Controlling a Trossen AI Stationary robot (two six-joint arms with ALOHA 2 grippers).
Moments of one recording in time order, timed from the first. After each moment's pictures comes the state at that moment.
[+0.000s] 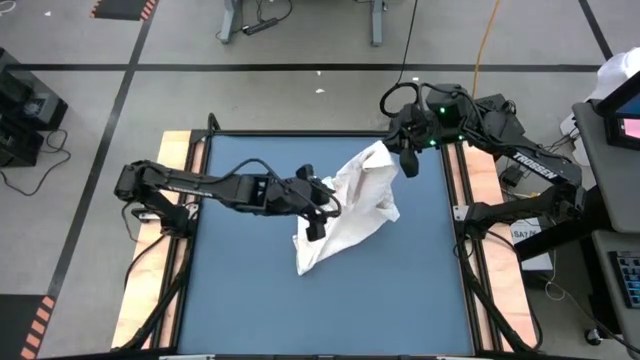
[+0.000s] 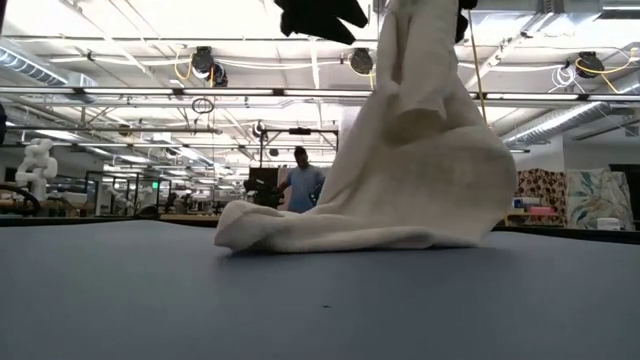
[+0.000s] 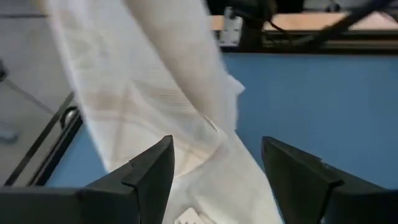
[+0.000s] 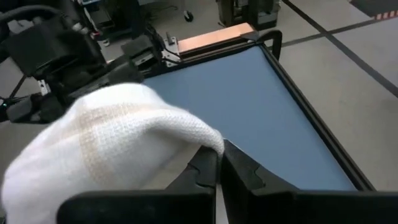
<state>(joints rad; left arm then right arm) -0.10 1.62 1.42 -0.38 -0.29 -0.04 -0.50 1.18 1.40 -0.74 -0.37 0.02</state>
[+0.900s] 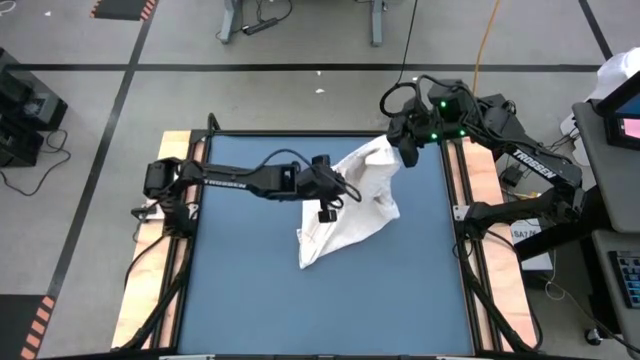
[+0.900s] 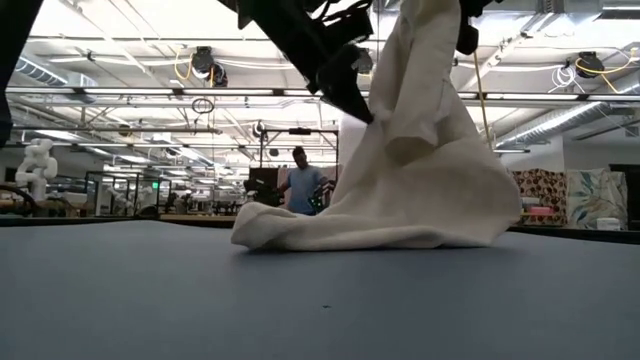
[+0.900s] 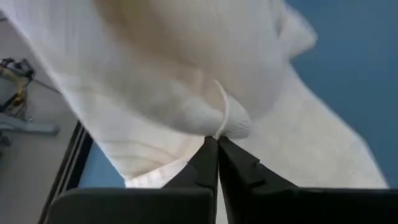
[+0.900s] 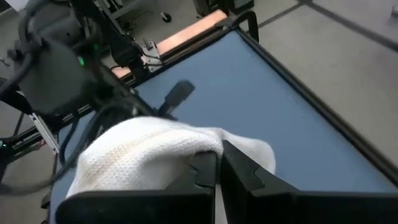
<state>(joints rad) 0.08 1.80 1.42 -0.30 -0.23 0.22 -0.58 1.18 1.40 -0.79 -0.37 0.20</state>
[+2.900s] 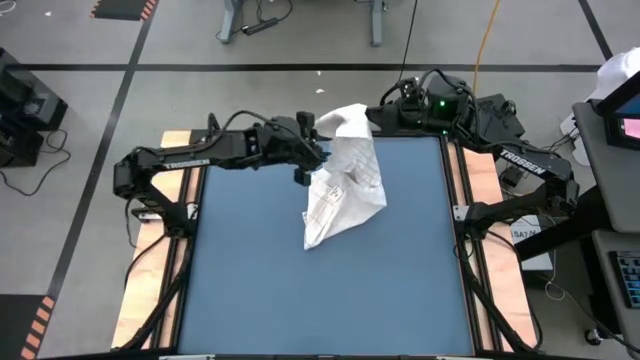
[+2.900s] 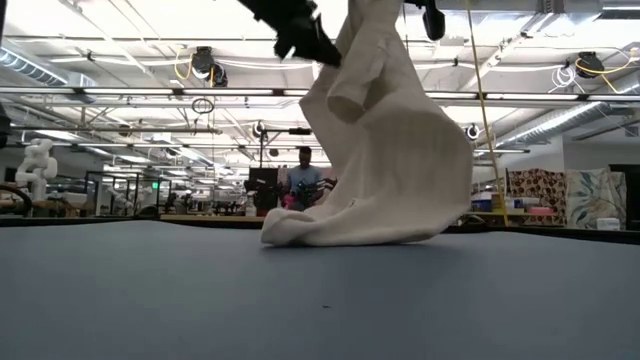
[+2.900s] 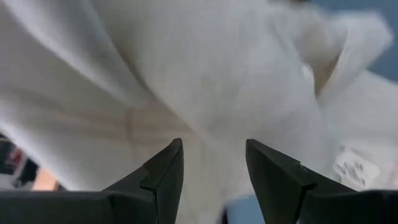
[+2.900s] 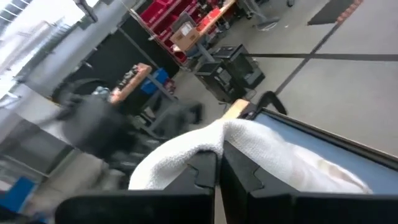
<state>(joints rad) 0.24 1.56 1.43 -0.33 -0.17 0.83 -0.48 1.25 1.40 -0.31 -0.19 0.73</state>
